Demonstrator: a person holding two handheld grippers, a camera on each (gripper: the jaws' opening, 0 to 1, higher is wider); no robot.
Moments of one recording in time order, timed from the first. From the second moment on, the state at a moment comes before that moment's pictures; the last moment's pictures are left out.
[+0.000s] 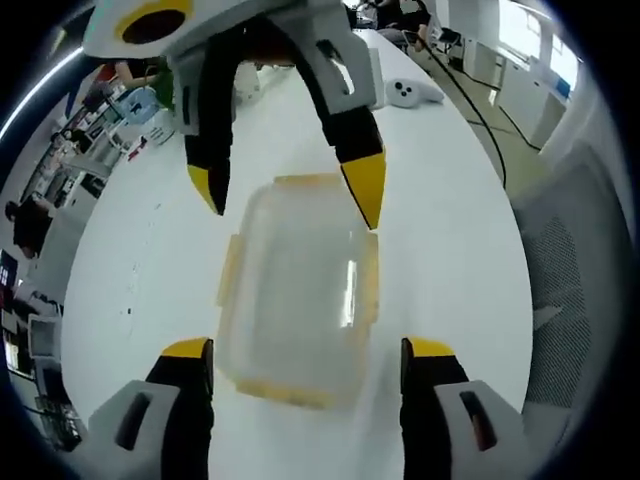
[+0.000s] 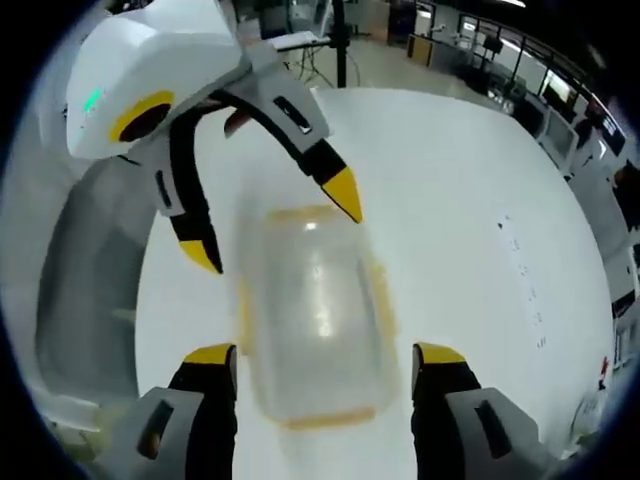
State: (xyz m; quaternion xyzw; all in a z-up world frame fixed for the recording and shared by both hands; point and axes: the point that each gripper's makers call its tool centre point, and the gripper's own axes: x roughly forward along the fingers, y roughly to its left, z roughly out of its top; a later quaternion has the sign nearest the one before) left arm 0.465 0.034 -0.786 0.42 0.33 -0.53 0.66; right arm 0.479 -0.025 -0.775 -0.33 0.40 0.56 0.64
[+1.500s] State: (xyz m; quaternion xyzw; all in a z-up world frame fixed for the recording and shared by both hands) left arm 0.479 0.041 -0.829 0.48 0.35 -0.53 0.60; right arm 0.474 -0.041 -0.813 -0.41 0.39 0.54 0.63
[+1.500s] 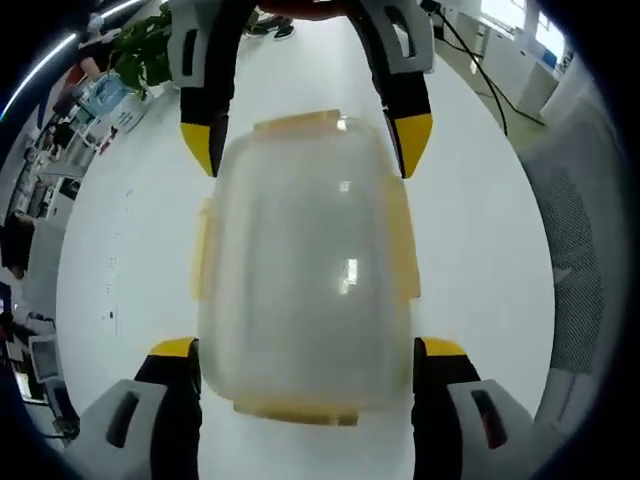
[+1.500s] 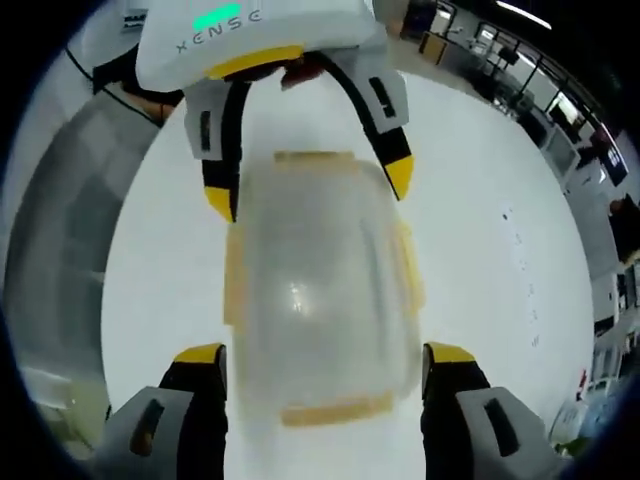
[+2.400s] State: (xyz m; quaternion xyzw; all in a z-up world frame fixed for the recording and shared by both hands) left arm 0.477 0.046 -0.836 0.48 0.36 -0.53 0.60; right arm 0.470 -0.039 -0.818 -0.41 0.39 0.54 0.63
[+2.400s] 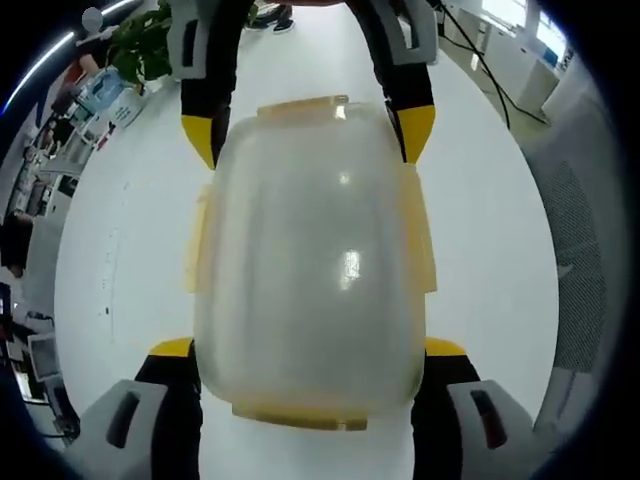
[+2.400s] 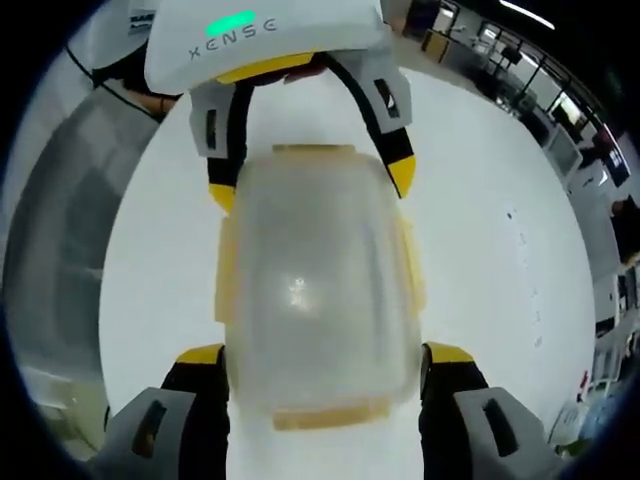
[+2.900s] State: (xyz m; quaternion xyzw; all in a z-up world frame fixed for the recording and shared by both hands) left arm 0.461 0.055 -0.836 0.48 0.36 -0.53 0.60; right arm 0.454 -0.030 -0.819 -0.41 0.40 0.53 0.62
